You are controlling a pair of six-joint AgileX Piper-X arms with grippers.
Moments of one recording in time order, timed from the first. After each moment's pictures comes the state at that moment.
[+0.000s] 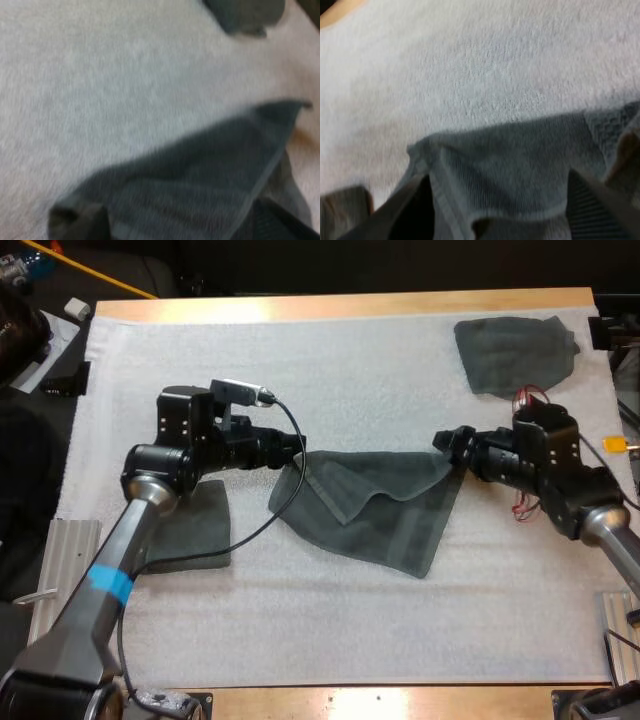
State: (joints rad) left arm -0.15 1.45 -0.99 0.48 0.62 -1.84; right arm 0.33 1.35 -0.84 0.33 -0.30 -1.17
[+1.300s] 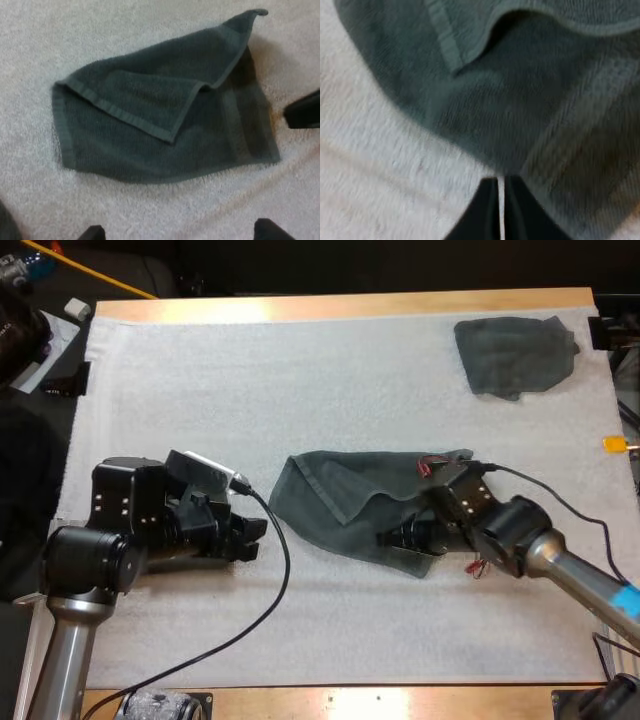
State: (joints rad) left arm -0.16 0.93 -0.99 1.13 0.48 -1.66; right arm 0.71 1.31 -0.86 0.68 -0.15 -1.34
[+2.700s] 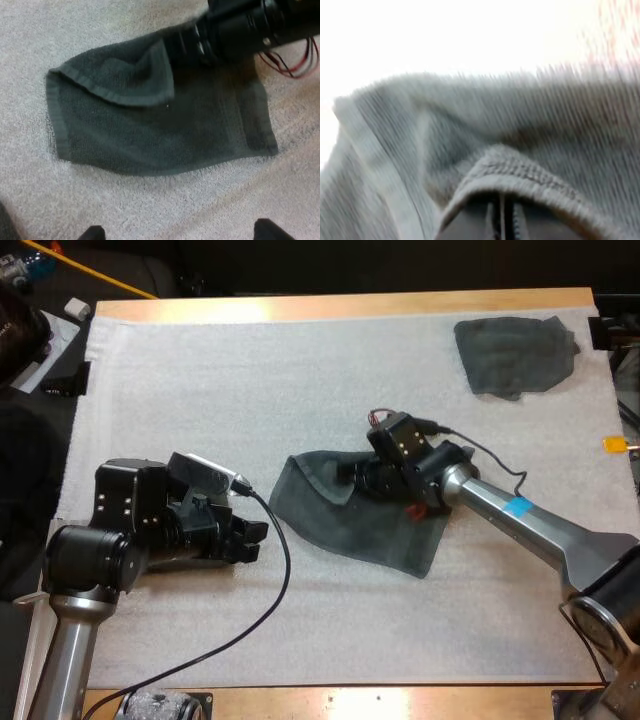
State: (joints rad) left arm -0.16 0.93 -0.98 1.14 0.48 -1.66; right arm 0.65 1.87 -1.20 0.45 -0.09 -1.19
